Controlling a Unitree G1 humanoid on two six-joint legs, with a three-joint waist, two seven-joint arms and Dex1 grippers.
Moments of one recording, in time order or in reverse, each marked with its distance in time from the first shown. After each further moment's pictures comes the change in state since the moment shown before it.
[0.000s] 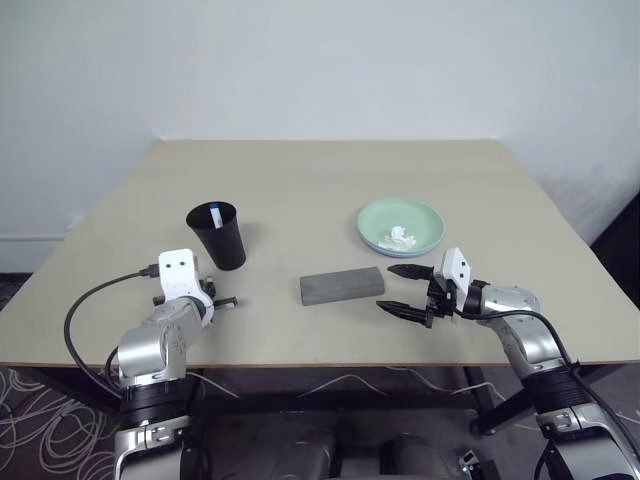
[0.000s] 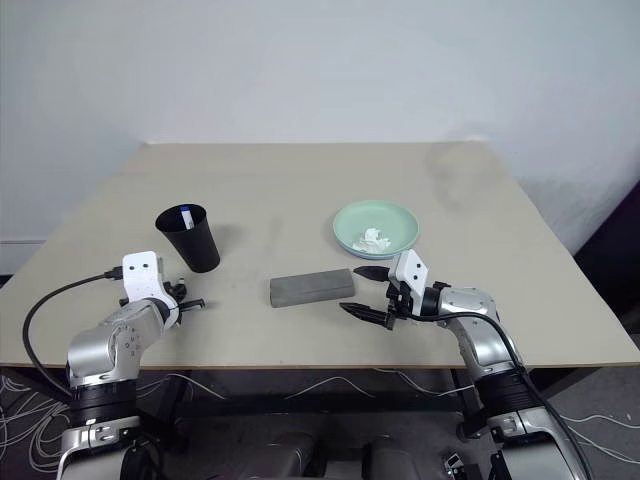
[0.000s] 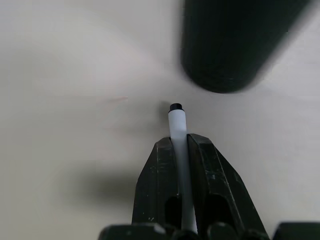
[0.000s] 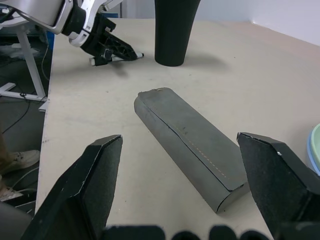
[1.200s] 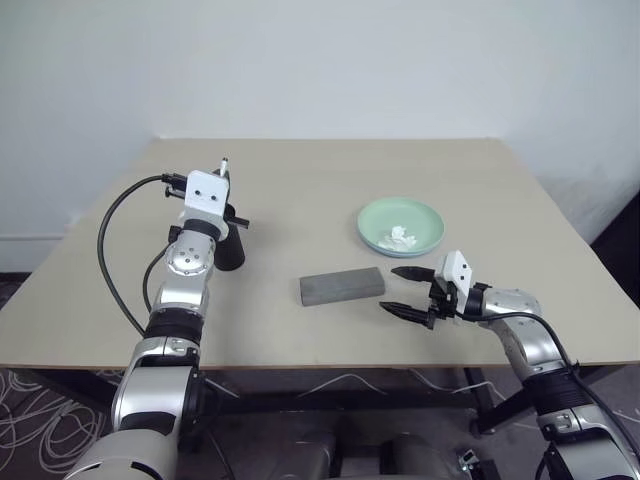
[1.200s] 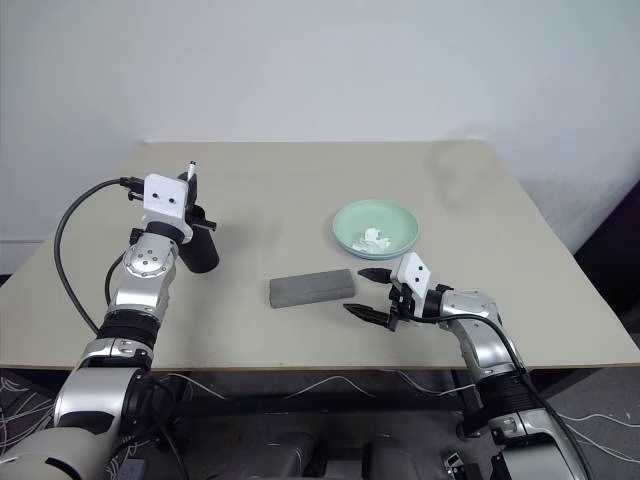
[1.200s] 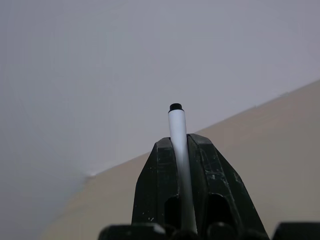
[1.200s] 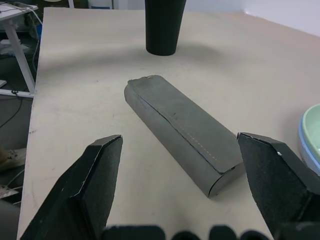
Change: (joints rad) left arm -0.437 0.055 -0.154 0.826 0.337 -1.270 -0.004; right arm 0.017 -0.001 -0.008 0.024 -0.019 -0.015 -0.013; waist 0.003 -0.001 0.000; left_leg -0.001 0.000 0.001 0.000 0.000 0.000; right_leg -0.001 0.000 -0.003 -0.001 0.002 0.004
